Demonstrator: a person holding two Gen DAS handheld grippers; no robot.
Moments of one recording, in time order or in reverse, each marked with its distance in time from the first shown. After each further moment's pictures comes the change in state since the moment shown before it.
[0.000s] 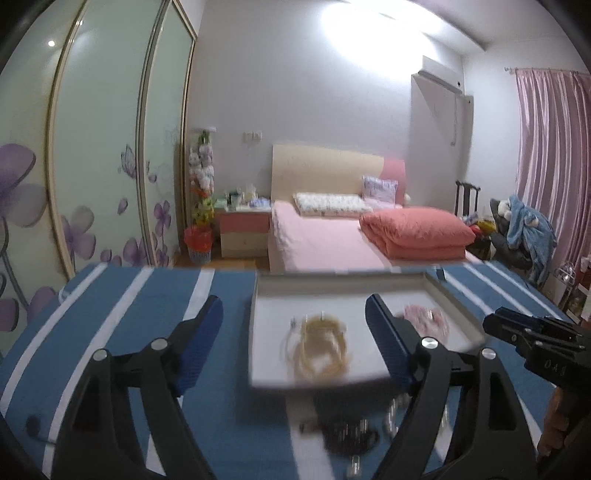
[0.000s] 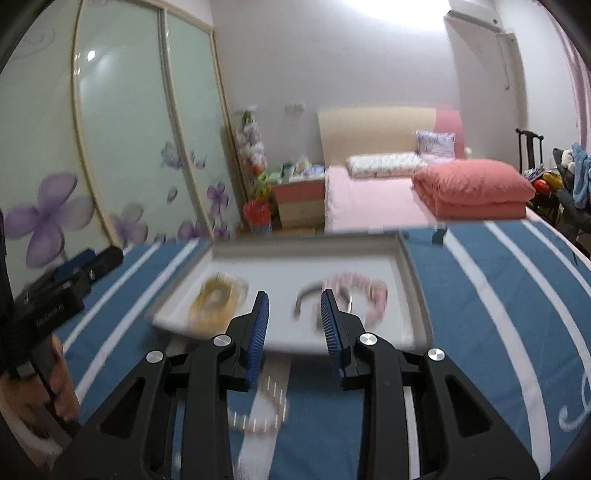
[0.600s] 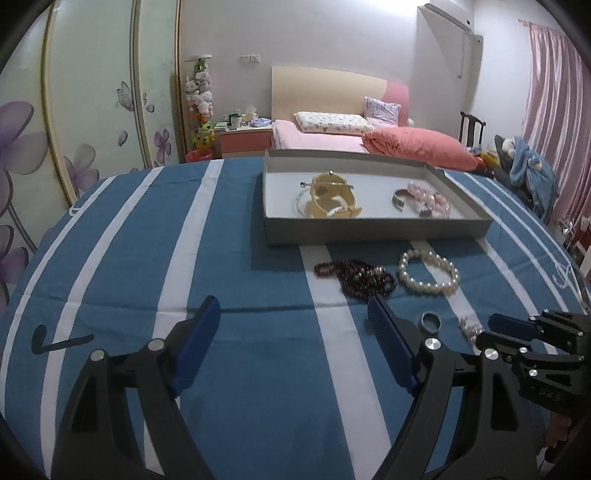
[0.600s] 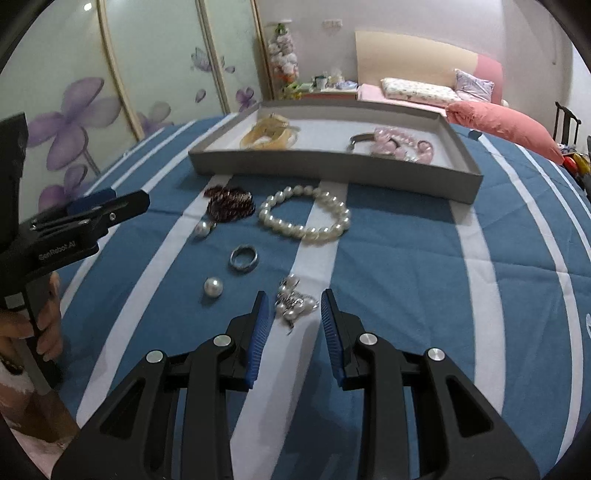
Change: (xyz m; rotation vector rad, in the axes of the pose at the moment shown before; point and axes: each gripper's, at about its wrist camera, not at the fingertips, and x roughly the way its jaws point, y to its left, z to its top) left arm -0.029 0.009 -0.079 0.028 0.309 0.014; right arm -0.006 0.035 -0.092 -0.099 0.339 0.066
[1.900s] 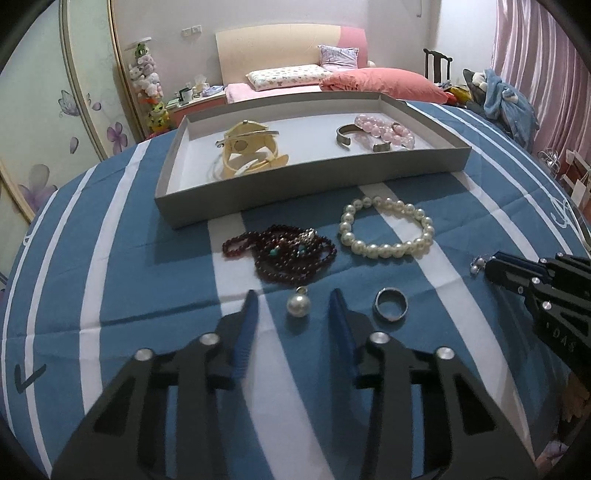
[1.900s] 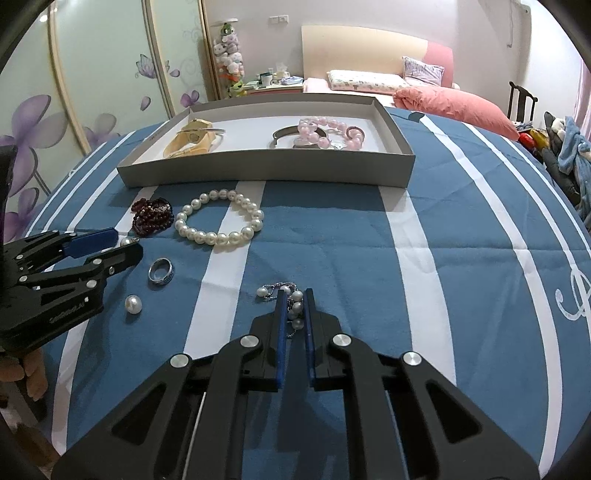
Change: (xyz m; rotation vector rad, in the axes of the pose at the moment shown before) left arm 0.050 -0.065 0.005 0.178 0.183 -0.069; right arm -0.002 -0.039 0.001 0.113 0.003 -0.170
